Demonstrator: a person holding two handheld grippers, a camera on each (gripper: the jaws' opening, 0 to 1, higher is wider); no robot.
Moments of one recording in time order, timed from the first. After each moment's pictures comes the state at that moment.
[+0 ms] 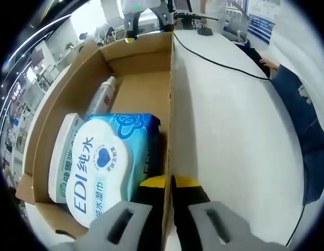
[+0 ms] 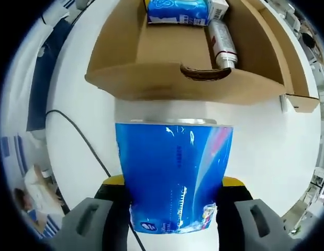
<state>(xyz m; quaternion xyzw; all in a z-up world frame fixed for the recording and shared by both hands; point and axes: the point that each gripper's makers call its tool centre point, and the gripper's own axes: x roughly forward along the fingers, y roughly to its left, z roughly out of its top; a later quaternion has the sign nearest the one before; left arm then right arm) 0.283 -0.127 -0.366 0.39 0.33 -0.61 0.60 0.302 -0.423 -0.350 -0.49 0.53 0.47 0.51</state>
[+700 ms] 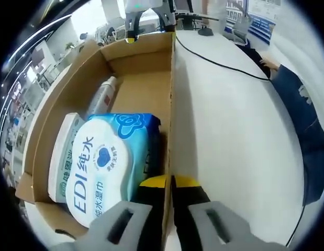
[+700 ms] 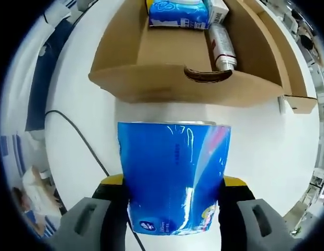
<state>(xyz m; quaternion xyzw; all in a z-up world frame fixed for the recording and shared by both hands) 0.283 -0.127 -0.366 0.39 0.33 -0.61 0.61 0.300 -0.420 -0.350 -0.48 0.52 0.47 0.52</state>
